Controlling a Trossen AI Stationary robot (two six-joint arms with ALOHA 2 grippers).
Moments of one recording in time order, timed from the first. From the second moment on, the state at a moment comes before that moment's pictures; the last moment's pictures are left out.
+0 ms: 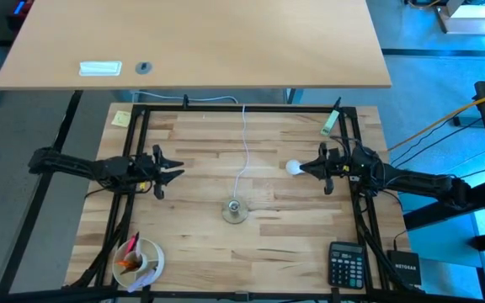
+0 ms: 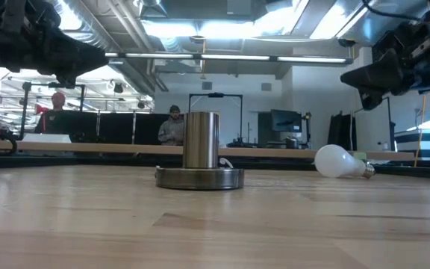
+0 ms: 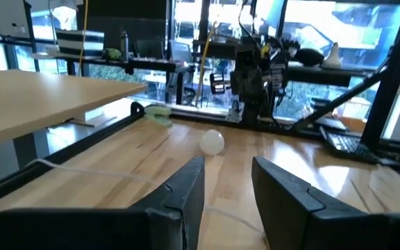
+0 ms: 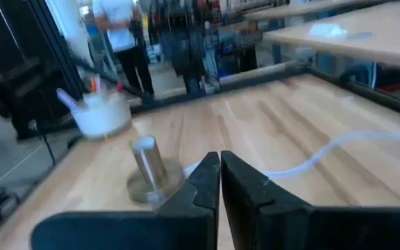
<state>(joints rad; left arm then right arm) -0.17 0.20 0.01 0.23 -0.40 -0.07 -0.30 0.30 0.02 0.24 -0.31 0.19</state>
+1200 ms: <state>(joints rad) -0.17 0.00 0.01 0.06 -0.40 -0.05 -0.30 0.05 0.01 0.04 -0.08 0.31</state>
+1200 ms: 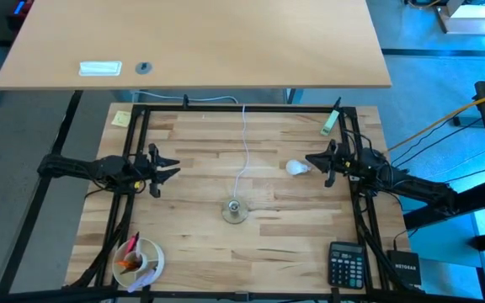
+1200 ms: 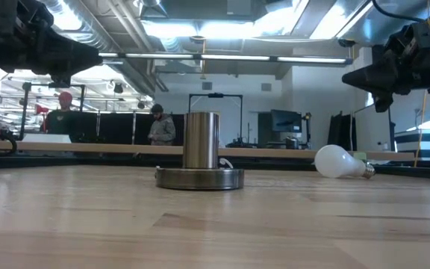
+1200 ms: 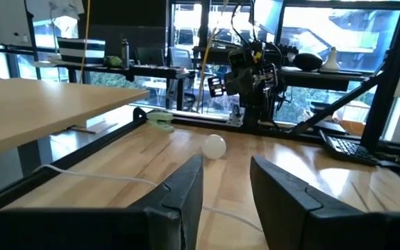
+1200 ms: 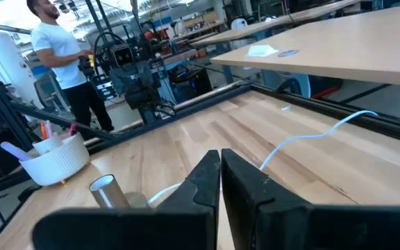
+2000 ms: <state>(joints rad) -0.17 0.00 0.01 0.06 -0.40 -0.02 -0.30 0.05 0.01 0.04 -0.08 0.31</state>
